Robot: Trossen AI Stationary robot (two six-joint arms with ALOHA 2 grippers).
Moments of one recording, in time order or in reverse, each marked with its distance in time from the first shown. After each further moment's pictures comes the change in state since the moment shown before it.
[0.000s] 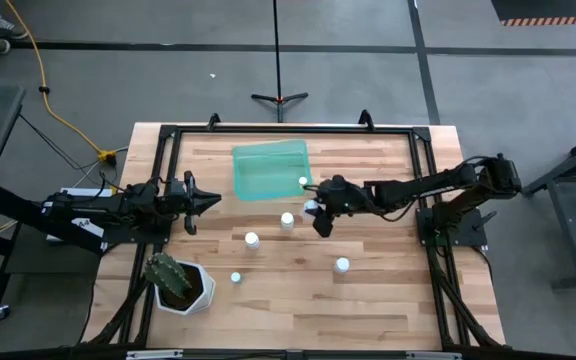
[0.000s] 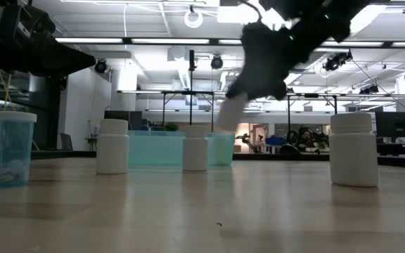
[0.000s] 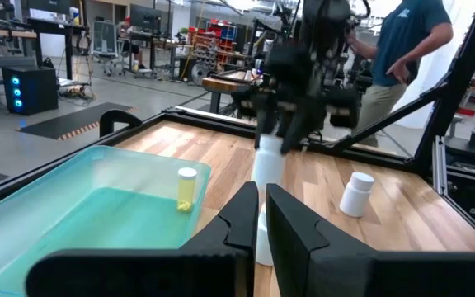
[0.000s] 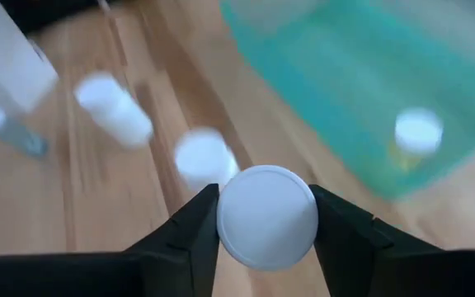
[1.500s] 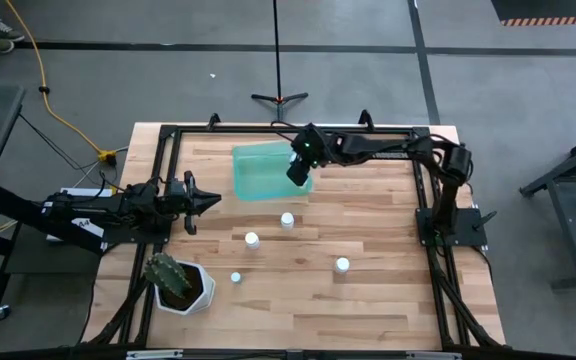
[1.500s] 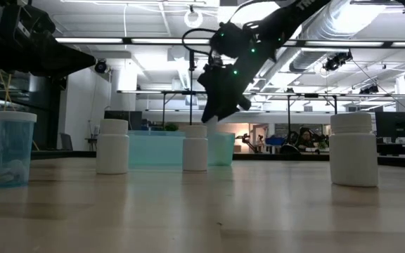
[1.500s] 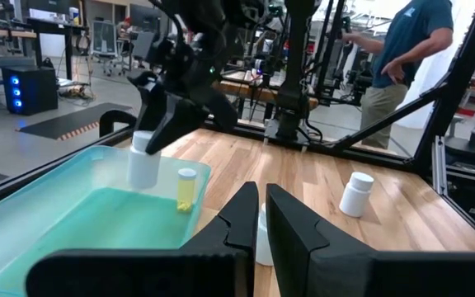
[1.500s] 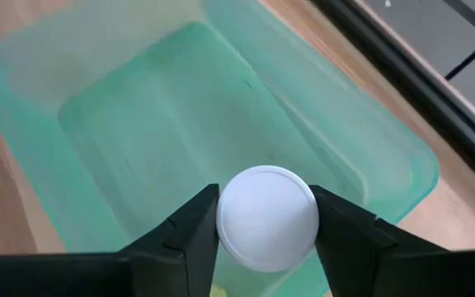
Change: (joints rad) left arm 0.000 0.000 0.000 0.000 0.000 0.000; right arm -0.368 0.374 0.484 -0.293 -0.103 -0.228
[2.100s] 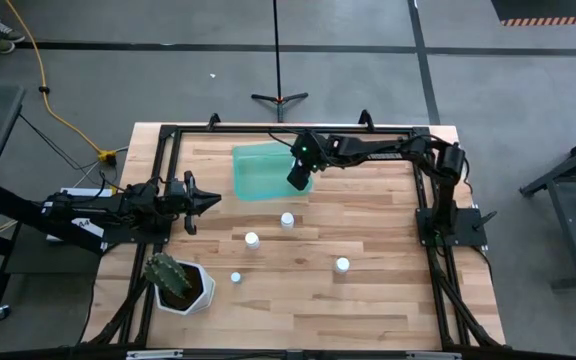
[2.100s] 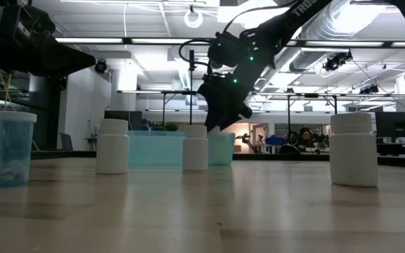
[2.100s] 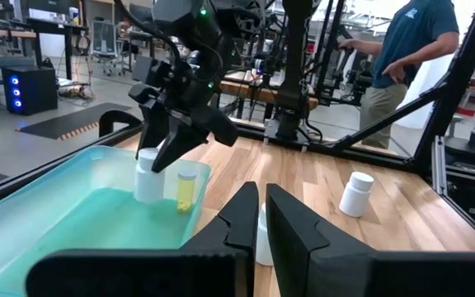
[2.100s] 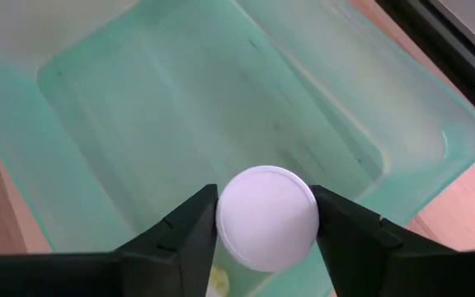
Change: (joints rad) left arm 0.000 0.000 0.000 0.000 0.000 0.000; right arm -0.002 0.046 -0.001 -0.027 -0.016 0.004
